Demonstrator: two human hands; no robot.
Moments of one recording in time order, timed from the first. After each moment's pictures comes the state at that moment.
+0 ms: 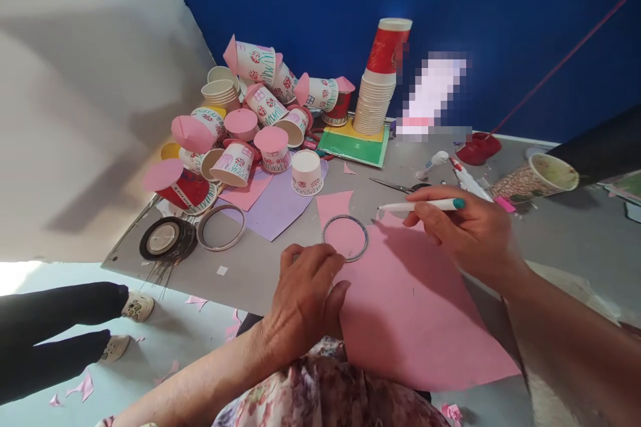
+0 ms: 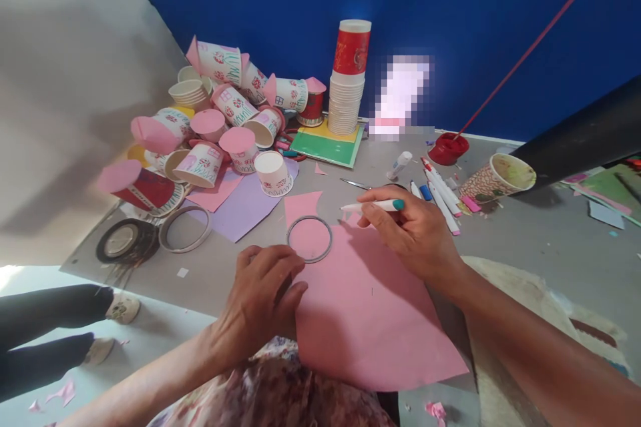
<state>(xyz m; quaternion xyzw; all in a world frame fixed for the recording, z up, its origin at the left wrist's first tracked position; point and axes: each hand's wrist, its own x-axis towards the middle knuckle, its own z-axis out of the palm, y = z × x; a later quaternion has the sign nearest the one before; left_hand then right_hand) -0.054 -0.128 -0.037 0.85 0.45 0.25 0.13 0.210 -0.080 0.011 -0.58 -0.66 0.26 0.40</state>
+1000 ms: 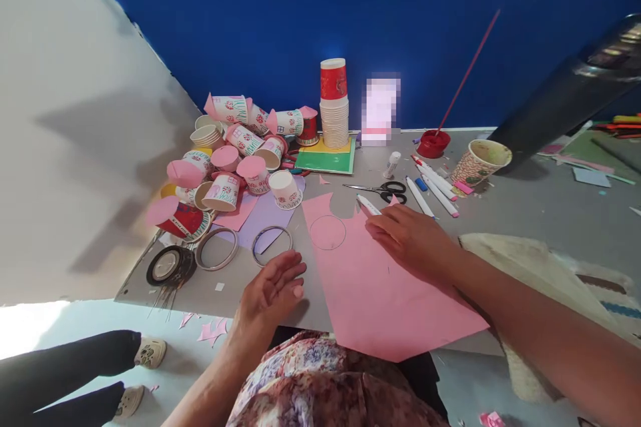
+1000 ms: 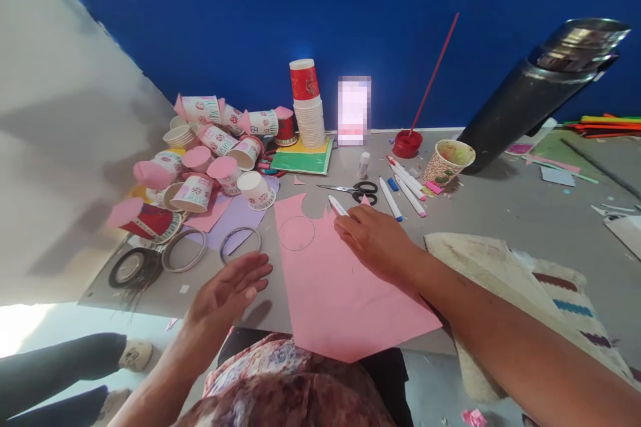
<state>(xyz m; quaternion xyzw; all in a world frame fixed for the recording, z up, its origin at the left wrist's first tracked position) -0.080 -0.144 -0.019 0.50 0.53 0.37 0.59 0.230 -0.095 -0.037 -0.51 -0.85 -0.02 0.14</state>
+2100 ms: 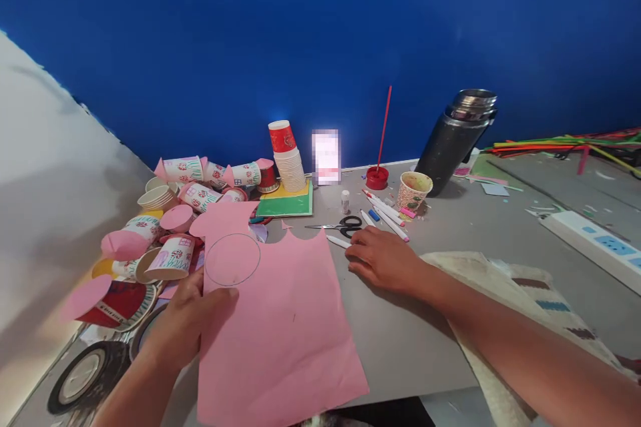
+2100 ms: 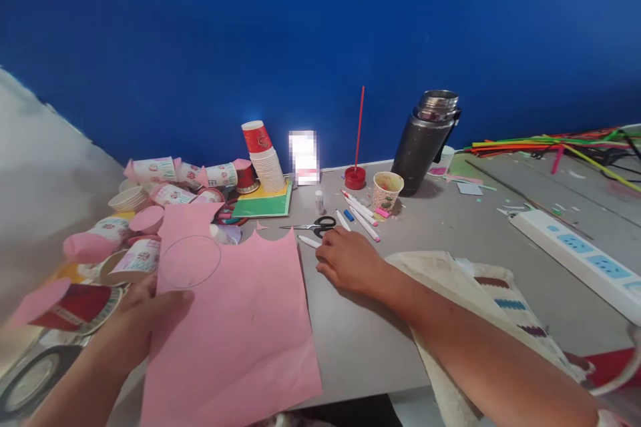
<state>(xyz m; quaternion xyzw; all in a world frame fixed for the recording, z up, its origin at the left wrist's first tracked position) -0.079 -0.049 0.041 0.45 0.57 0.34 0.59 0.253 -0.077 -0.028 -0.57 -0.81 0.05 0.12</state>
